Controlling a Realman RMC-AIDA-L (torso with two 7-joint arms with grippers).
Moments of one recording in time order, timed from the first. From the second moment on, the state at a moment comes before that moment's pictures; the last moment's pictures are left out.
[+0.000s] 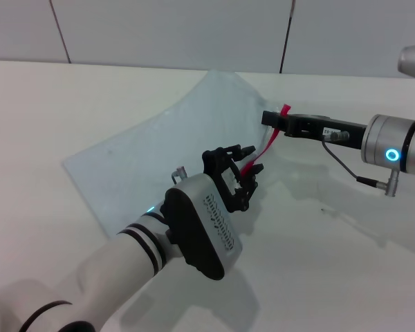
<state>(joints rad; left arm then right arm) -0.63 -2.05 -0.21 -0.67 1.73 0.77 1.08 0.90 2.03 -0.37 -0.10 -2.08 -1.02 1.57</state>
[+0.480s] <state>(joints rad) -0.63 -2.05 -0.20 -0.65 1.73 0.77 1.08 0.90 2.03 -0.37 -0.10 -2.08 -1.02 1.57</state>
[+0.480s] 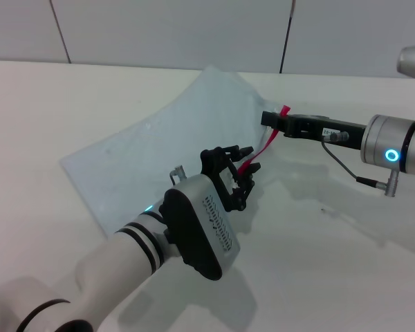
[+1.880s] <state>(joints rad) -0.67 -2.05 -0.15 -0.59 1.73 0.77 0.99 0.91 2.03 -0.38 -0.10 -2.08 -1.03 1.56</state>
